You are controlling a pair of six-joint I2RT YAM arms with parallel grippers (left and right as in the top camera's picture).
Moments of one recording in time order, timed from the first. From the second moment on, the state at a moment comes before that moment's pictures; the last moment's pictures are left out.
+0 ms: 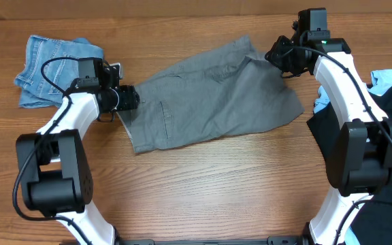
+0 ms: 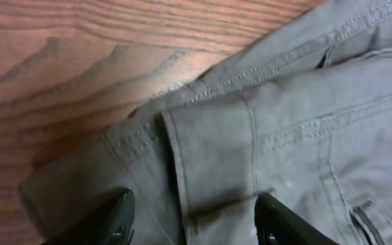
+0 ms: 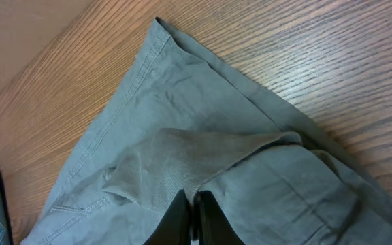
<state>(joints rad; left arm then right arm) 0.08 1.93 1.20 -0.38 0.30 -0.08 0.05 2.02 1.70 -0.70 -0.25 0.57</state>
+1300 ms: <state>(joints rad) 0.08 2.01 1.20 -0.15 0.30 -0.07 0.05 2.02 1.70 -0.70 -0.26 0.56</state>
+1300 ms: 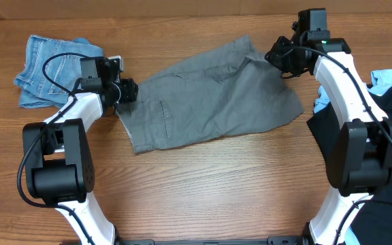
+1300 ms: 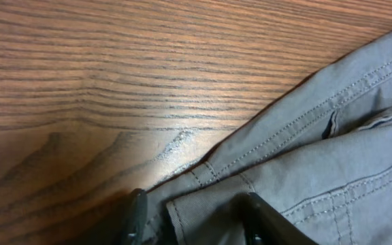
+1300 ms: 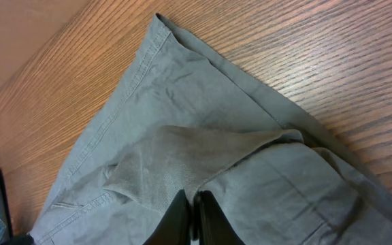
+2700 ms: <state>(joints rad) 0.08 1.69 1.25 -0.67 0.11 -0.09 0.05 2.02 1.70 -0.61 -0.26 0.52</state>
